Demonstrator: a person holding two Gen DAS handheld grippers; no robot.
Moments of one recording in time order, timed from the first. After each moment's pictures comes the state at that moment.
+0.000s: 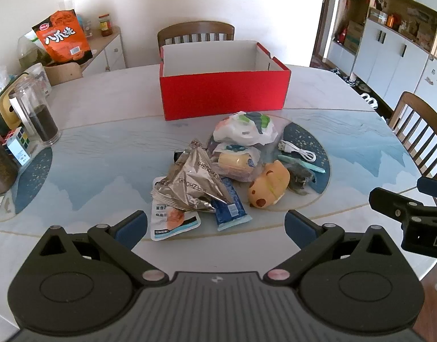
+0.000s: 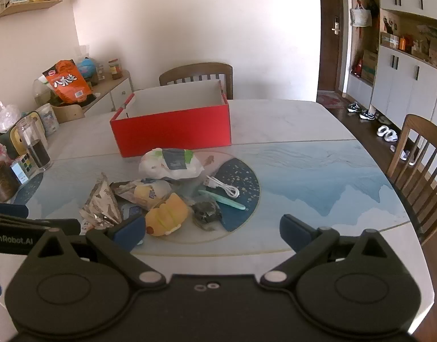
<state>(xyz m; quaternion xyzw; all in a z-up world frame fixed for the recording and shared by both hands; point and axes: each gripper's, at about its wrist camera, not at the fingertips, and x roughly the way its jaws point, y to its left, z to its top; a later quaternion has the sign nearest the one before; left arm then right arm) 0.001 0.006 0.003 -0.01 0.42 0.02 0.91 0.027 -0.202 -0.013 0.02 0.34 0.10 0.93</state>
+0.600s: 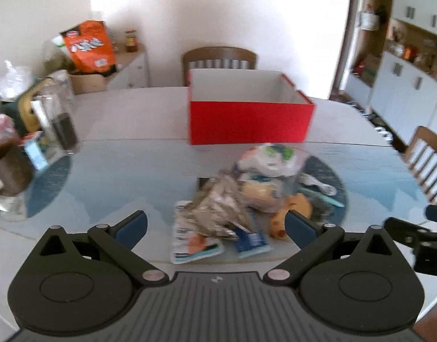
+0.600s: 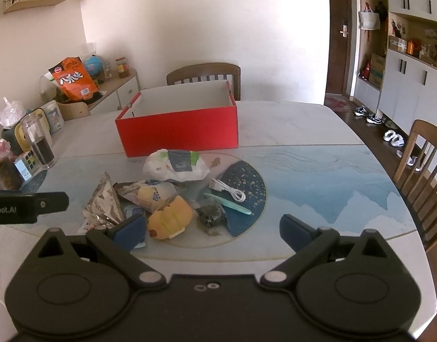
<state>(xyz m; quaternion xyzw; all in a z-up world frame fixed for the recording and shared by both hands) -0.001 0.027 0.007 -0.04 0.36 0.07 0.93 0.038 -0.200 -0.014 0.01 0.34 0.12 0.93</state>
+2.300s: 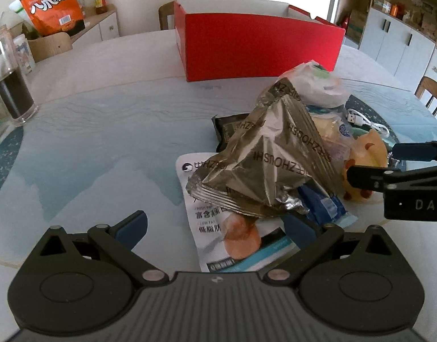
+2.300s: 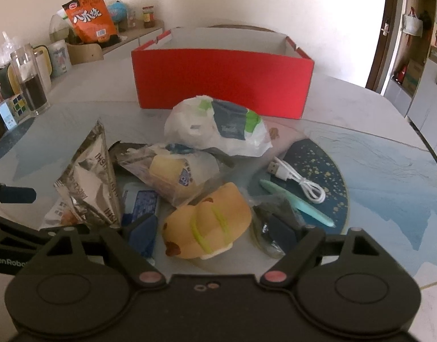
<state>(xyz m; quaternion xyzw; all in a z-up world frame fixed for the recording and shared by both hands) 0.073 0.083 -0.123 -0.01 0.44 0.00 0.90 0.125 -0.108 -0.108 -0.06 0.39 0.16 0.91</state>
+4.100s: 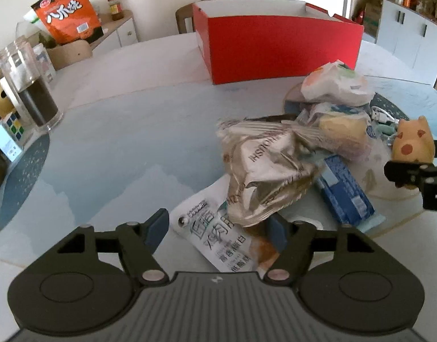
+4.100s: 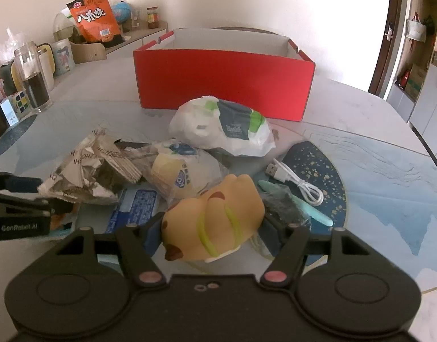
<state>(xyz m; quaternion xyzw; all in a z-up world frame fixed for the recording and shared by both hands) 0.069 0.093 -0.119 0.03 0.43 0.04 0.90 0.120 -0.111 -0.106 -0.07 0.38 0.16 0.91</state>
